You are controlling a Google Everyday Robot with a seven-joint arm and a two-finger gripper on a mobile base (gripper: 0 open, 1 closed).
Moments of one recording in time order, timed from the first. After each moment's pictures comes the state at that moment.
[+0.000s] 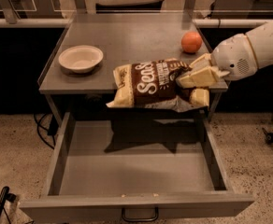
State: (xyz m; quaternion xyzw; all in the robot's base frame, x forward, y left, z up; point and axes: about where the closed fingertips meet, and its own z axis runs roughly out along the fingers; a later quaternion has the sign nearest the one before) arm 0.527 -0.123 0.914 -0.55 0.70 0.31 0.34
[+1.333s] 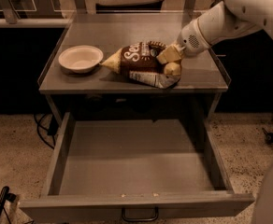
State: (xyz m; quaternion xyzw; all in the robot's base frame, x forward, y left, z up) arm 0.674 -0.093 0.883 -0.45 0.81 0.21 0.32
